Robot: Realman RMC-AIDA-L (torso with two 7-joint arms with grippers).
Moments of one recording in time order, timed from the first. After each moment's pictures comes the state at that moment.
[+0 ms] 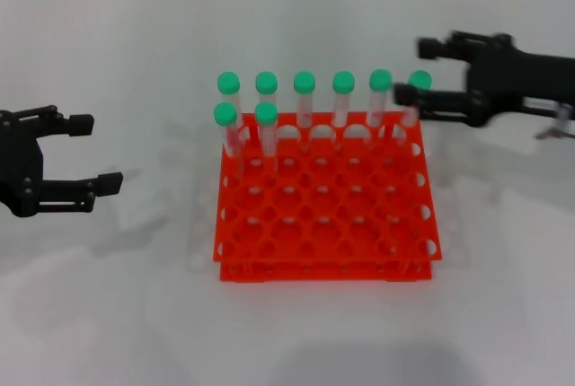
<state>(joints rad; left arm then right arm) -0.35 -2.03 0.68 1.12 2.04 1.78 -1.48 0.34 1.98 -1.26 -1.01 -1.48 -1.26 1.48</state>
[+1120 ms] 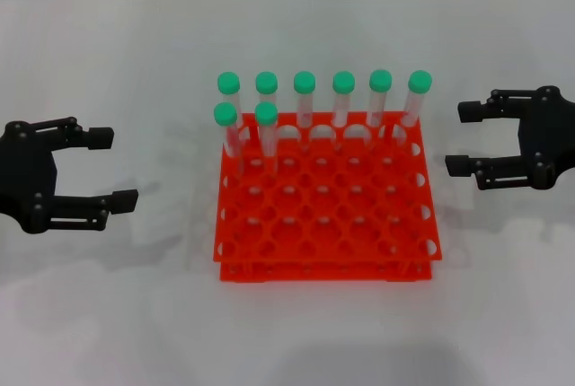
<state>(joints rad) -0.36 -2.04 0.69 1.12 2.03 1.84 -1.48 0.34 1.98 -1.02 -1.06 -1.76 -1.58 1.50</state>
